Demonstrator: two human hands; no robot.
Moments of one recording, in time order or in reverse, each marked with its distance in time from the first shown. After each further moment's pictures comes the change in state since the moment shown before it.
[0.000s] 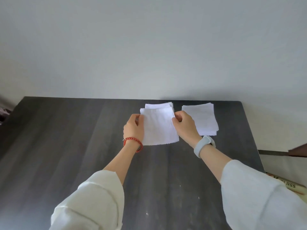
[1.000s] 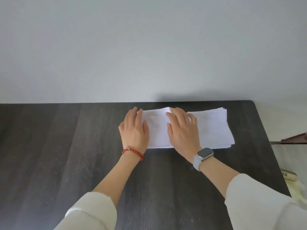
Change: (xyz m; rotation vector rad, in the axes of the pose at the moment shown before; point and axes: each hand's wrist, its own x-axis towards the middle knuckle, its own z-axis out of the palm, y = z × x) left_hand 0.100 -0.046 0.069 0.483 0.096 0.566; right_hand 0.082 0.051 0.048 -0.849 0.287 -0.505
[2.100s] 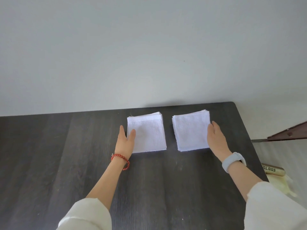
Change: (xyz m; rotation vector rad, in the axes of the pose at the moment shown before) left_hand -0.005 0.002 -0.010 -0.613 -0.476 -0.610; right_hand -0.043 0.107 -0.030 0.675 -0.306 0.995
